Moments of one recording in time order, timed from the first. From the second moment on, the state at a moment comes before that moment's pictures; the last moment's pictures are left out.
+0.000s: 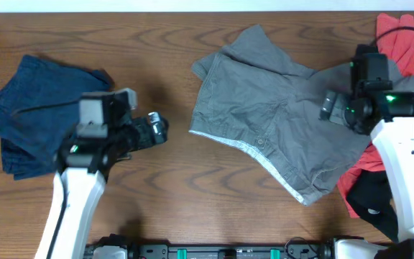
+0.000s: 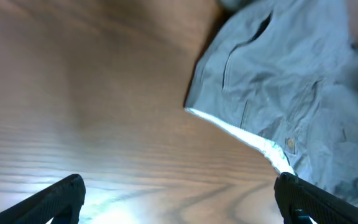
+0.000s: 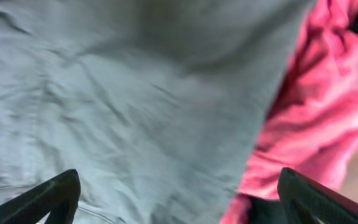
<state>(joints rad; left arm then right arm) -0.07 1.18 0.94 -0.76 0.33 -0.38 0.00 1.44 1.26 -1.04 0.23 0.35</state>
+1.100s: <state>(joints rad) -0.32 1.83 0.96 -0.29 0.38 -0.77 -0.04 1.44 1.23 -1.07 0.17 0.37</state>
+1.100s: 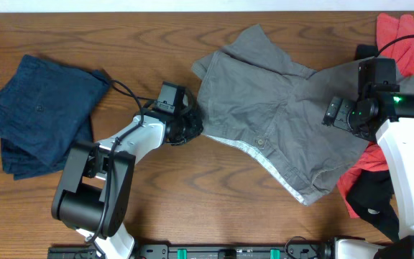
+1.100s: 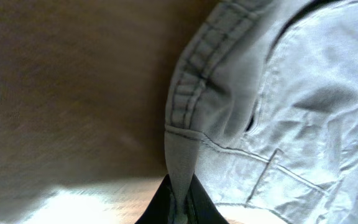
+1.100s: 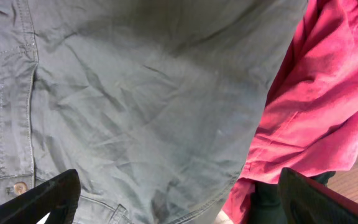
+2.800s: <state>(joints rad) -0.08 1.48 0.81 -1.07 0.28 -0.60 0.17 1.64 0.86 -0.35 -0.28 0.38</state>
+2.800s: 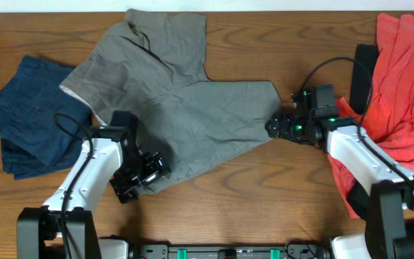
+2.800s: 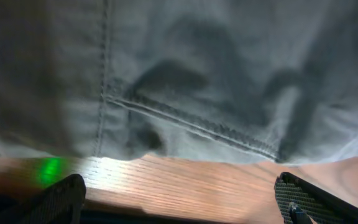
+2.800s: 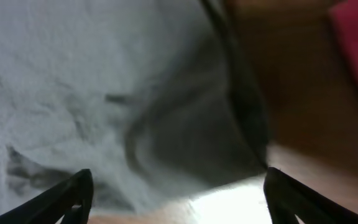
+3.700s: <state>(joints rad) -0.09 1.48 0.81 -1.05 0.28 -0.61 0.11 1.27 0.85 -0.89 0.06 0.57</state>
